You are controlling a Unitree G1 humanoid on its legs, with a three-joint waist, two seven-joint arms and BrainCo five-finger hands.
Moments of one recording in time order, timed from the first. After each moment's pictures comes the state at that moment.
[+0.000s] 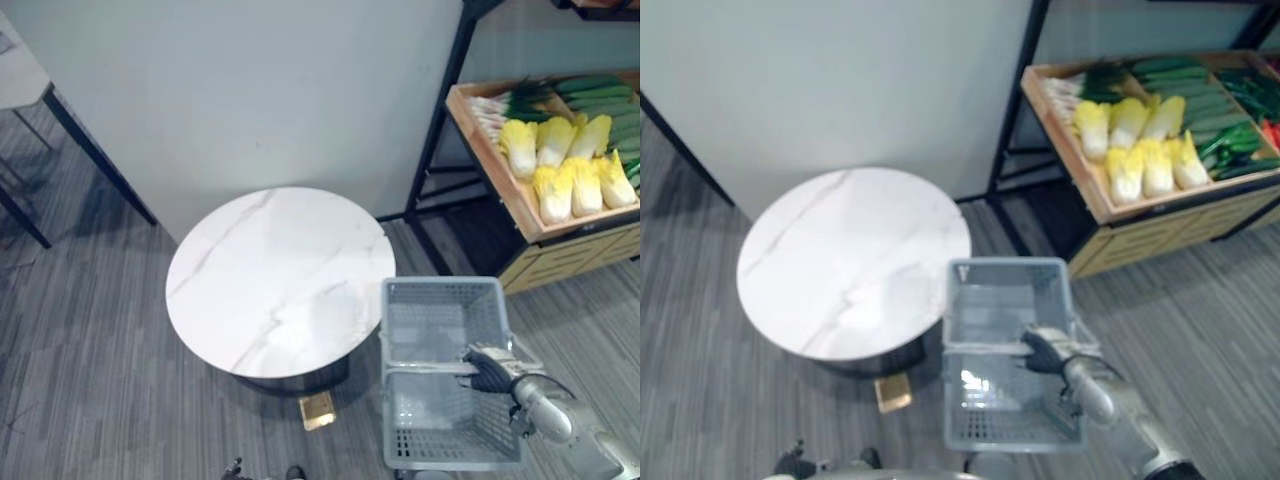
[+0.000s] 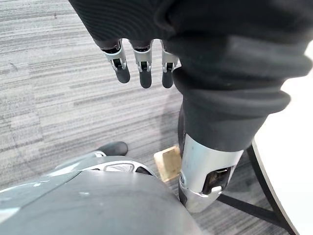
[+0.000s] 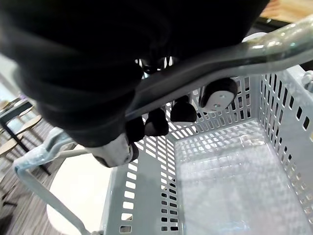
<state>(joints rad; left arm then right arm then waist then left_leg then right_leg) 0.12 0.16 0.17 1.13 0.13 -0.10 0.15 0.16 -0.65 0.22 0.11 -0.51 -0.23 0.07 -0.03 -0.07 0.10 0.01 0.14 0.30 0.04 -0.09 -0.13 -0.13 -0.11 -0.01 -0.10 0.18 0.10</state>
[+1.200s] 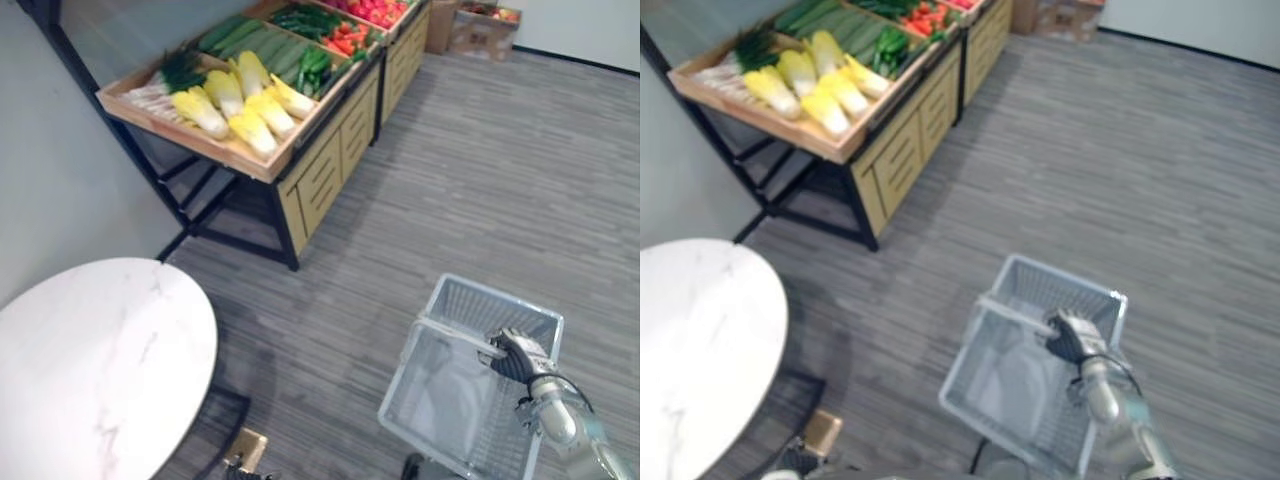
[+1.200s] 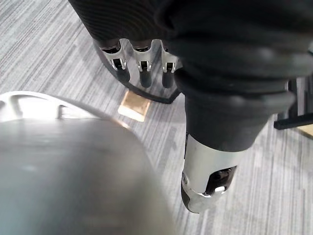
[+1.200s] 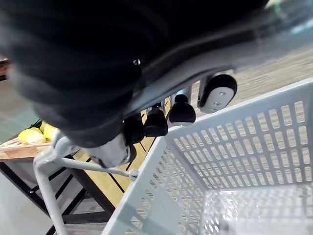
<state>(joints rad) 0.11 0.16 0.18 1.11 0.13 -0.10 0.16 0.21 -0.48 0.01 0.10 -0.63 -0.22 -0.09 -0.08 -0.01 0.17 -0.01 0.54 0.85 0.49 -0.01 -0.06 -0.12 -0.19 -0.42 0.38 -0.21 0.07</state>
